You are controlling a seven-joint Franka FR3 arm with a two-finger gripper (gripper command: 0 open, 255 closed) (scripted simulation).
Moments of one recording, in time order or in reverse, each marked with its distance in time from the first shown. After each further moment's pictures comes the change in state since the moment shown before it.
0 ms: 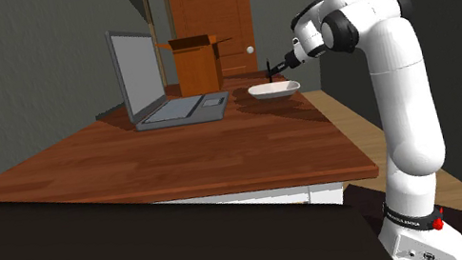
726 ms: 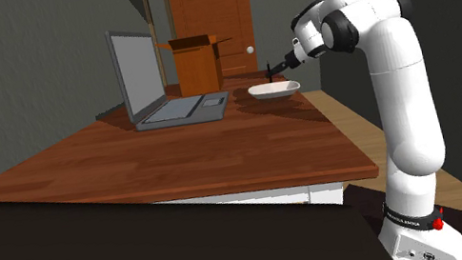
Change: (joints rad) arm 0.000 0.000 0.000 -0.002 0.001 0.000 -0.002
